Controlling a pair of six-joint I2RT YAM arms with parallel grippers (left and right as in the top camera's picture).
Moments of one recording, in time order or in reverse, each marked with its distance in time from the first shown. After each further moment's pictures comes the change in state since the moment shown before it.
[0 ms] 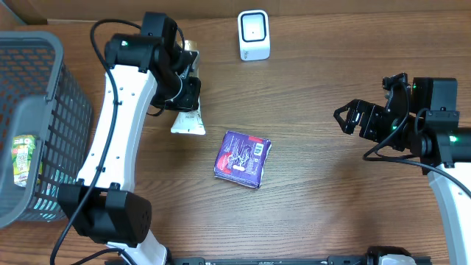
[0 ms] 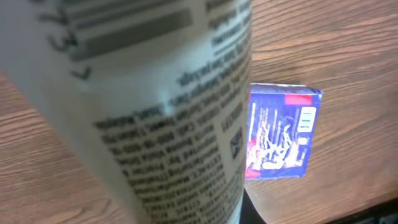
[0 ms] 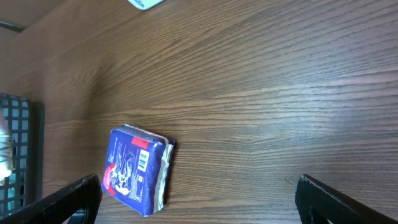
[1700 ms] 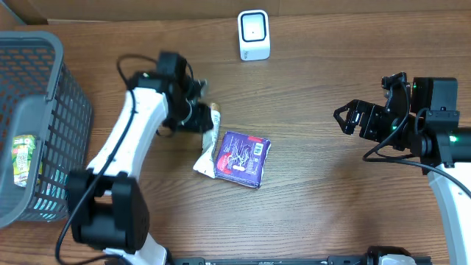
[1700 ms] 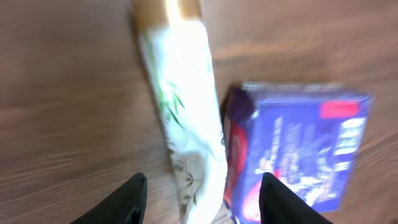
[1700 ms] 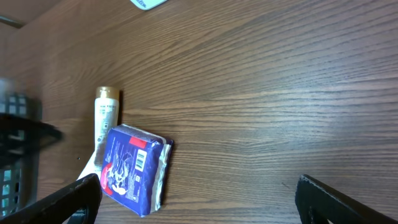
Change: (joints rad) left arm 0.000 -0.047 -0.381 0.335 0.056 -0.018; right arm 0.000 0.000 0.000 0.006 0.000 -0.025
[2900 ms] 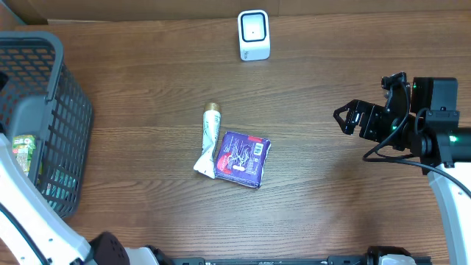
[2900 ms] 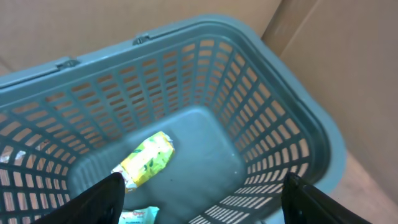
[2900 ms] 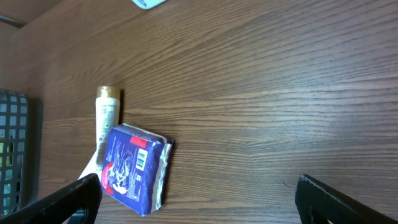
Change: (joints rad) left arm 0.738 -0.197 0.616 -0.083 -0.501 -0.399; right arm 0.000 0.000 0.000 -0.001 -0.003 0.000
